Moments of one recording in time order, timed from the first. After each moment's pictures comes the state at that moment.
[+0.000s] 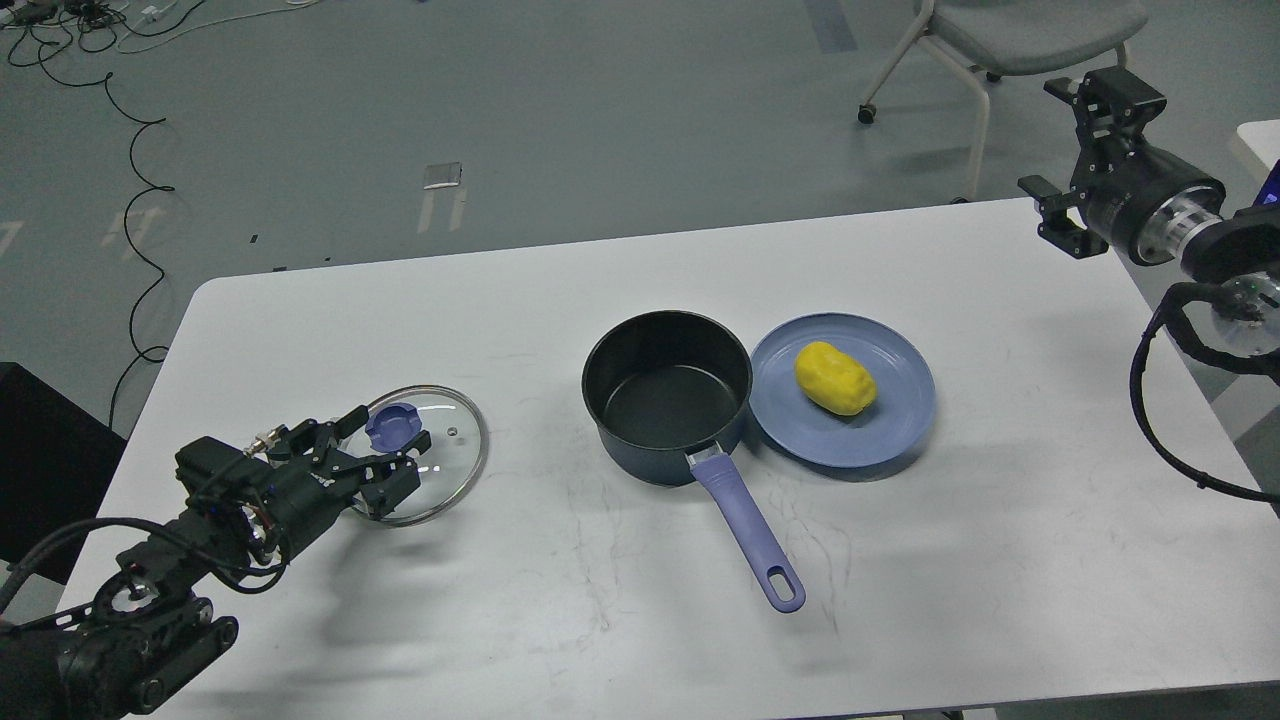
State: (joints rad) left arm -0.55 0.59 -0.26 -0.76 1.69 0.49 -0.49; right arm 0.64 -0.61 0.86 1.05 -0.43 0.08 0.04
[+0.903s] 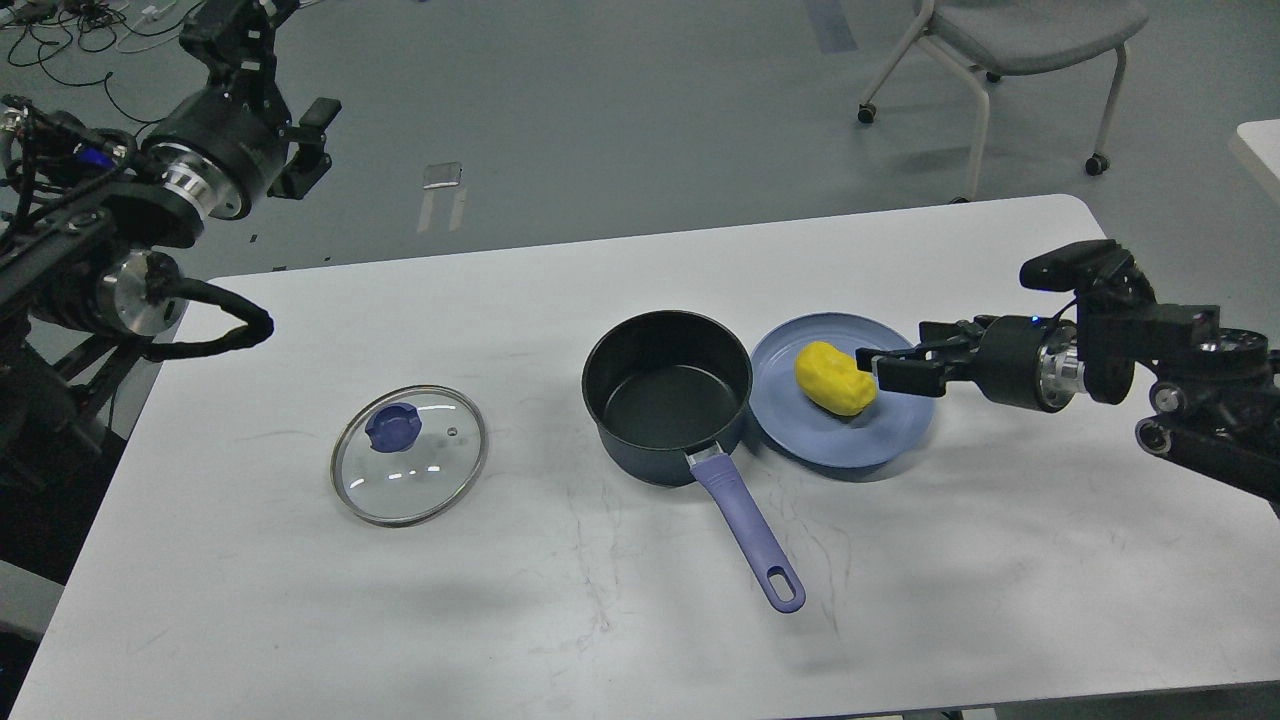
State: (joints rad) left arm -1.04 0.63 -0.56 -1.04 0.16 -0.06 -0.13; right arm 0.83 -0.64 0.12 1.11 -1.56 0.01 0.27
